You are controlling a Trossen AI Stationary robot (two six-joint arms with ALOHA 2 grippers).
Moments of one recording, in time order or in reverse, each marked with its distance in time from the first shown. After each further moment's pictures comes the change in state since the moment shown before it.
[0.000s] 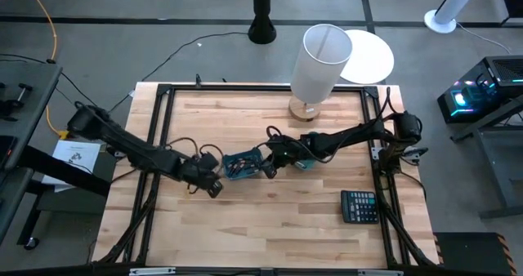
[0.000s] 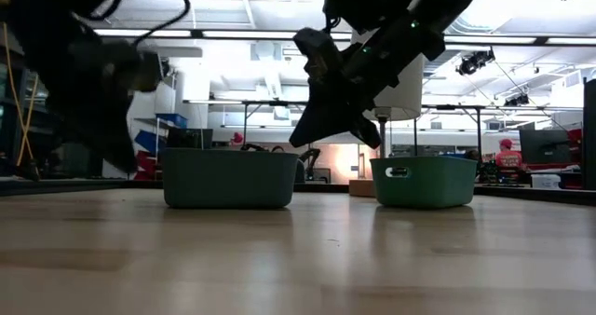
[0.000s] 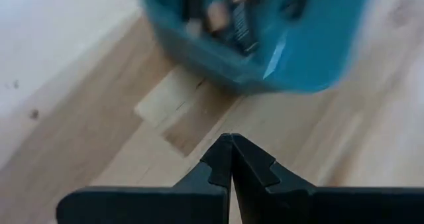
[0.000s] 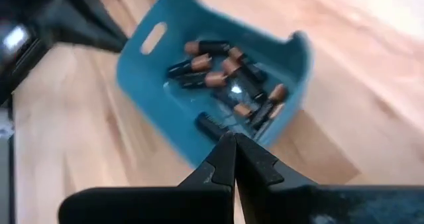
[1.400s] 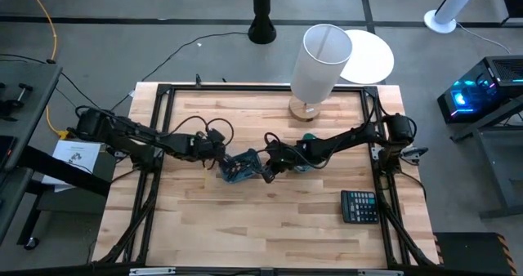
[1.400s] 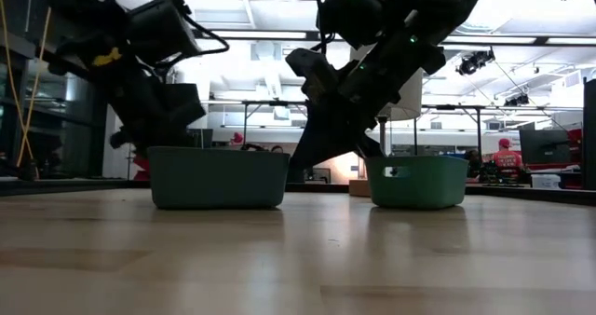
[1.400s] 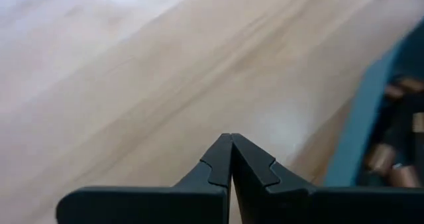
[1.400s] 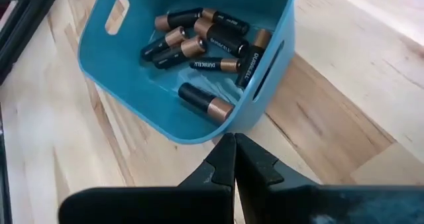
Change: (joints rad) left arm 0.362 0.083 0.000 0.087 -0.126 0.293; right arm 0.042 0.074 0.000 0.024 -0.008 0.103
